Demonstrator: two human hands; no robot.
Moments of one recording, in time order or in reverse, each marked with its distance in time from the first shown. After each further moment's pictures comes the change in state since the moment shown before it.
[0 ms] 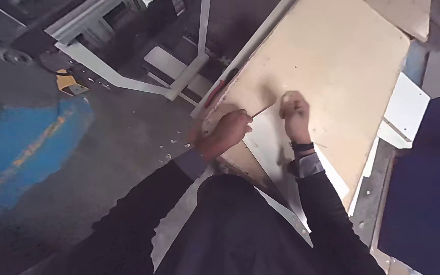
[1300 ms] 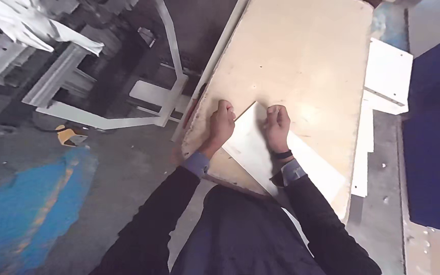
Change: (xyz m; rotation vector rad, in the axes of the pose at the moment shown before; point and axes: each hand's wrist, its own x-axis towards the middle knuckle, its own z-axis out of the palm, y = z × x) left_hand 0.053 0.044 -0.002 -0.332 0.186 -0.240; right_hand -0.033 0.039 -0.007 -0.002 0.423 0.065
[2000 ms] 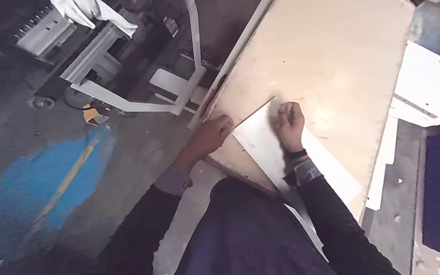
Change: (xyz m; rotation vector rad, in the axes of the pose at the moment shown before) left_hand -0.057 -0.061 -0.062 0.139 -0.229 0.041; right_hand -0.010 -0.001 -0.004 -0.229 -0.170 -0.036
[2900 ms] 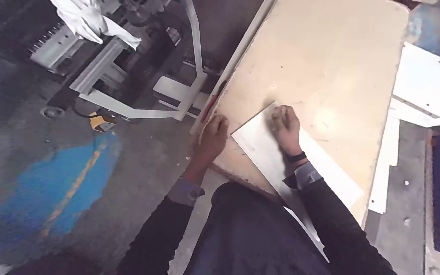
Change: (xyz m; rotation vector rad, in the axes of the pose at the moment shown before) left_hand -0.007 0.020 0.018 -0.434 0.216 -0.240; right_hand 0.004 -0.001 0.003 0.007 -0.071 0.014
